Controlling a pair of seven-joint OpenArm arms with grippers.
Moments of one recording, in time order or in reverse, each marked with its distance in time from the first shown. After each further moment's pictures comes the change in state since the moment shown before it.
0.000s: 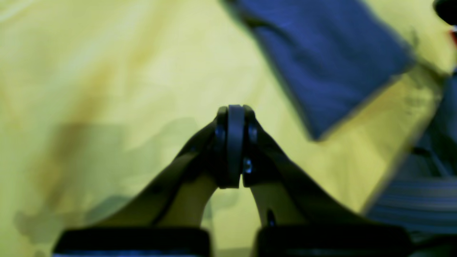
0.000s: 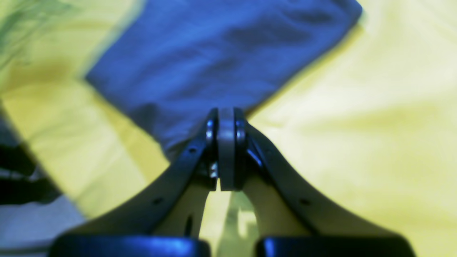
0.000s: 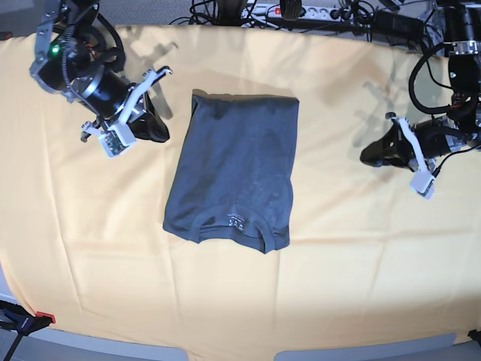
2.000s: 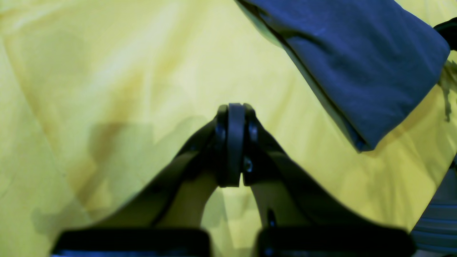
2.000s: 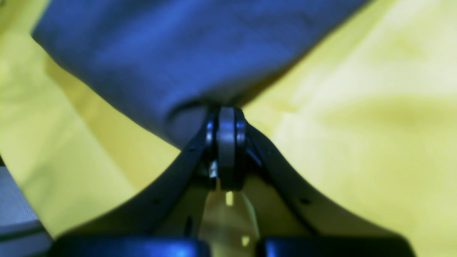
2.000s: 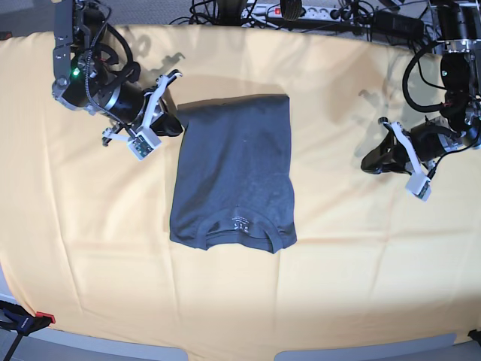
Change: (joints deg) left arm 0.0 2.1 0.9 0.0 15.7 0.0 -12.5; right arm 4.8 1.1 -10.8 -12.2 -12.1 0.2 4.1
